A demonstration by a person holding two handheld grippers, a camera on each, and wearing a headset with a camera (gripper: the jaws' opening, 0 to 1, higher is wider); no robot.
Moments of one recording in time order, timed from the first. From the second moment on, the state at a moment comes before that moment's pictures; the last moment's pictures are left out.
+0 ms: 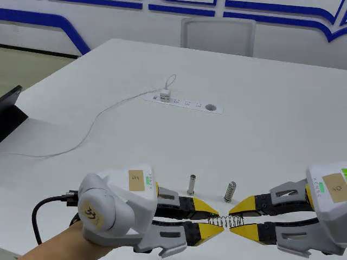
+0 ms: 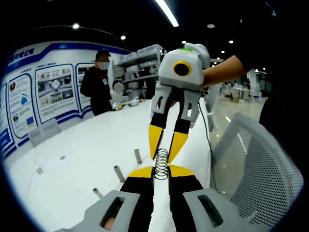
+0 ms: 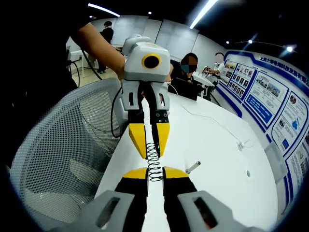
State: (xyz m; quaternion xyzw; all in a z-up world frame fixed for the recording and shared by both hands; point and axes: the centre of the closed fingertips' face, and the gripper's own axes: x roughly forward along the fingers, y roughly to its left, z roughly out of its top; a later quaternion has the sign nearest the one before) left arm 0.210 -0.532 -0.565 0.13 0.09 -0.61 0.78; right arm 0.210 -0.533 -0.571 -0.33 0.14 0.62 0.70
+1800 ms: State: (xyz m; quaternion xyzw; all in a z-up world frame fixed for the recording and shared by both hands) left arm 0.211 -0.528 -0.572 0.14 0.09 -0.60 0.78; right arm 0.207 -0.507 -0.538 -0.14 0.15 0.63 0.75
